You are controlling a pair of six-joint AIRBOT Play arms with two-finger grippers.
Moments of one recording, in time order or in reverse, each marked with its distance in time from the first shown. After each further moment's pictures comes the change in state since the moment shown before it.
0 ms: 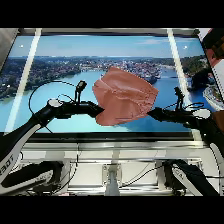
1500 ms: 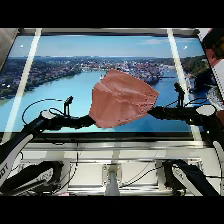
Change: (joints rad) left arm 0.132 0.072 -0.227 0.192 -0.035 -0.623; right arm 0.000 0.000 0.079 -0.031 0.097 -0.039
